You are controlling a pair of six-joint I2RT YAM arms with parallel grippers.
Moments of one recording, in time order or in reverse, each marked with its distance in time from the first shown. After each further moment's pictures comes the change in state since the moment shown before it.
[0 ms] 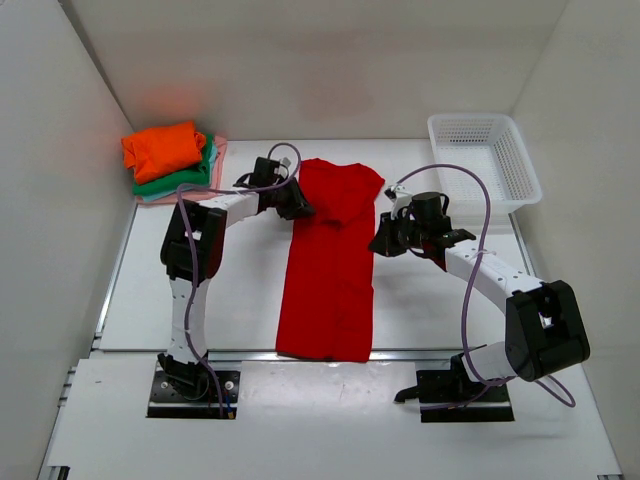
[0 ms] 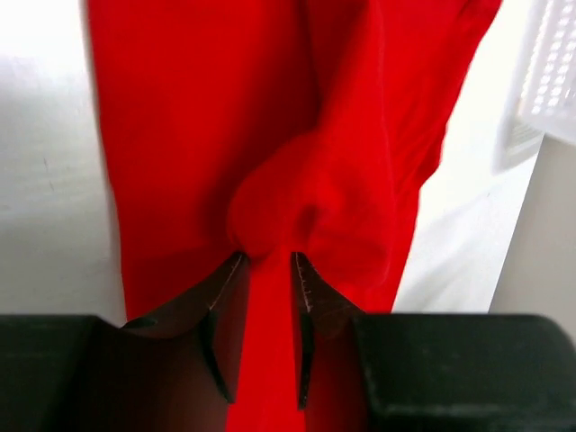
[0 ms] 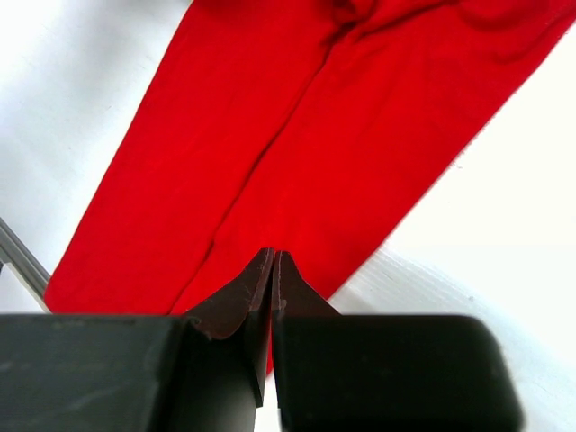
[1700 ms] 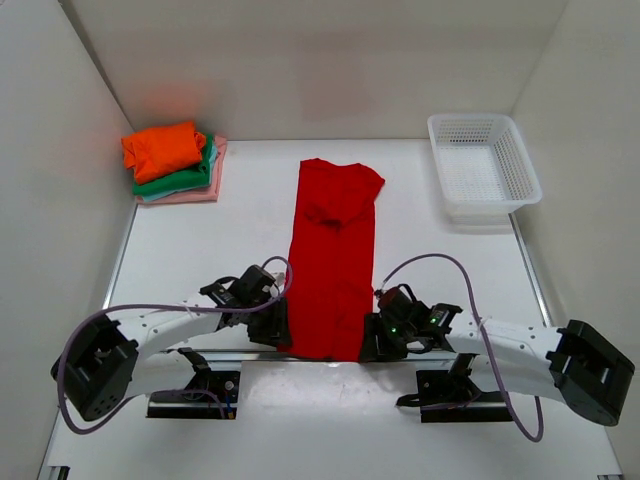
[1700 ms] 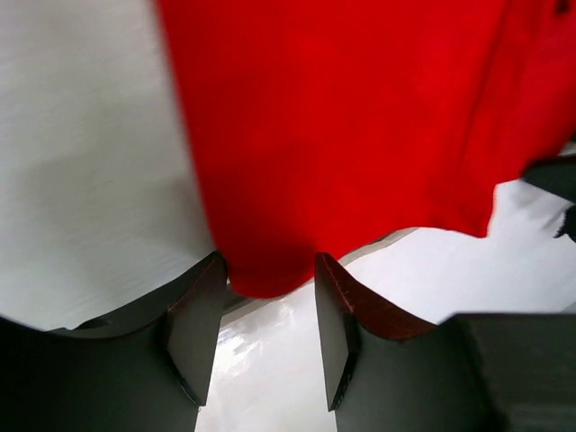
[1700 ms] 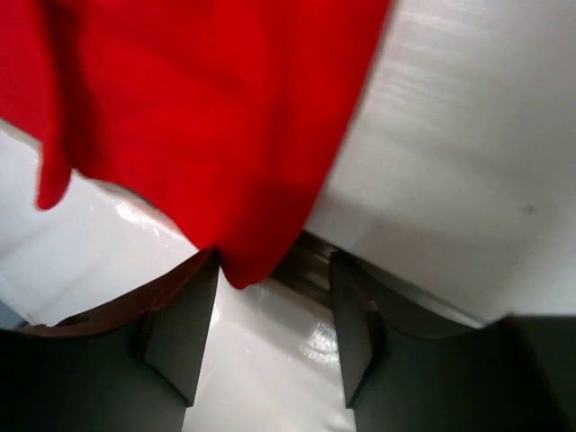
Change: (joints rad) left arm -0.415 -1.025 -1.060 -0.309 -0.159 -0.011; right arm 0.611 -0.358 -0.482 -0.230 0.247 0.726
